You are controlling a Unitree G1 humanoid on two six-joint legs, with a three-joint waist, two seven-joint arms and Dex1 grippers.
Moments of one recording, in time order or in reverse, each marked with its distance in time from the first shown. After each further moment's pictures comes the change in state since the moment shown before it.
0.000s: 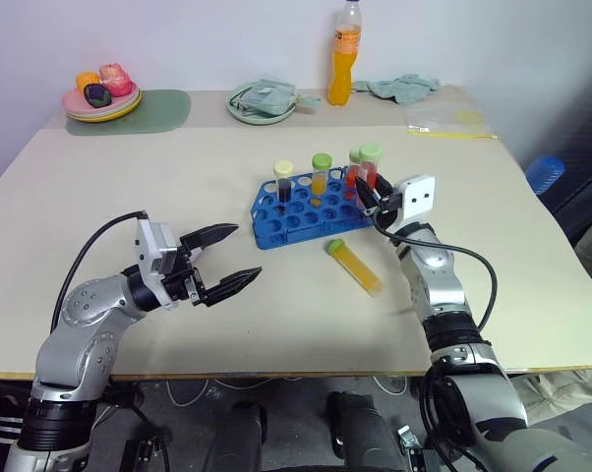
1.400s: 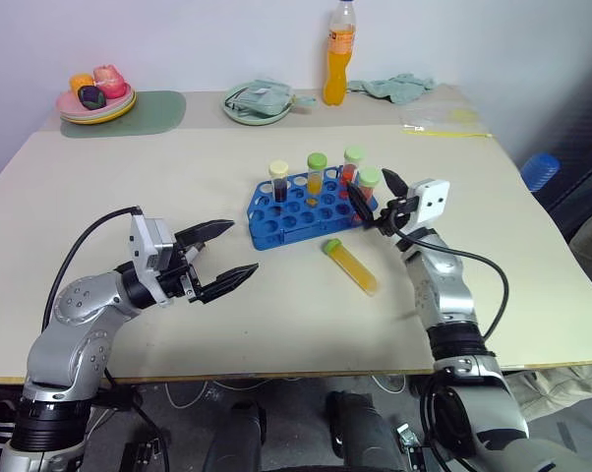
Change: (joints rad) left arm 0.001 0.011 0.024 -0.027 -0.002 0.022 0.013; right arm 0.128 -0.044 -0.039 -0.274 0.119 0.182 0.107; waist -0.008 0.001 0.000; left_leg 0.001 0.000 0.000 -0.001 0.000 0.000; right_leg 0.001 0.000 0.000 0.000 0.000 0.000
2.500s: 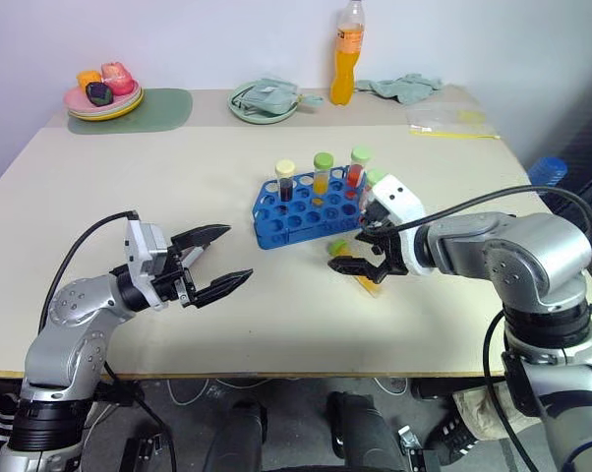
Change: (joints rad) left arm 0.017 0.009 0.013 0.047 0.022 -0.045 -0.058; right arm -0.278 -0.362 0.263 -0.610 0.398 1.630 -0.058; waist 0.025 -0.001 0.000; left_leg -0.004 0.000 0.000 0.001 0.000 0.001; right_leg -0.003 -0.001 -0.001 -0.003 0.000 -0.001
